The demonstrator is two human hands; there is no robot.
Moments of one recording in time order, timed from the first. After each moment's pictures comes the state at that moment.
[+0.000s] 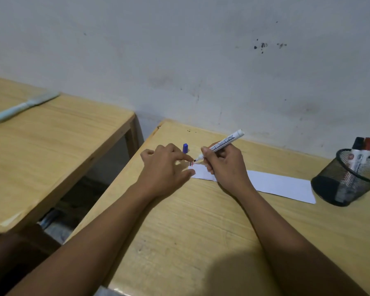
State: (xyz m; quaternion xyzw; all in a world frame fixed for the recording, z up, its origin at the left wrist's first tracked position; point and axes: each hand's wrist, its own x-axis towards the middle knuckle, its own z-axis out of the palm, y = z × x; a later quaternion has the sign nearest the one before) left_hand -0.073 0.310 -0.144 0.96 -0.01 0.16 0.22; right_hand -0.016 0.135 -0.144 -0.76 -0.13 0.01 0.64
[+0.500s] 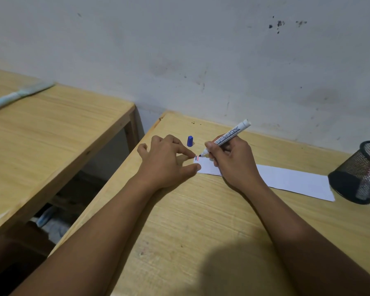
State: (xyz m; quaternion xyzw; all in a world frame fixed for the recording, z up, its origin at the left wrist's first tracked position) left_hand -0.062 0.316 -0.150 0.97 0.05 0.11 0.23; right_hand -0.011 0.140 -0.150 -0.82 -0.15 -0.03 0.55
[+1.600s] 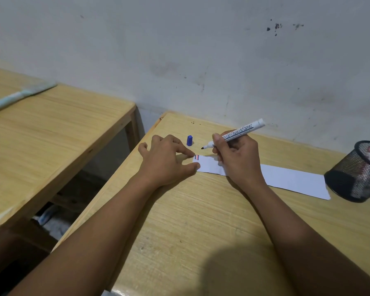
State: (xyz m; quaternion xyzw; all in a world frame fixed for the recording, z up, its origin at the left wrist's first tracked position) left_hand -0.061 0.317 -0.151 0.96 0.05 0.11 0.24; right_hand -0.022 0.136 -0.139 -0.76 -0.12 -0.07 0.63
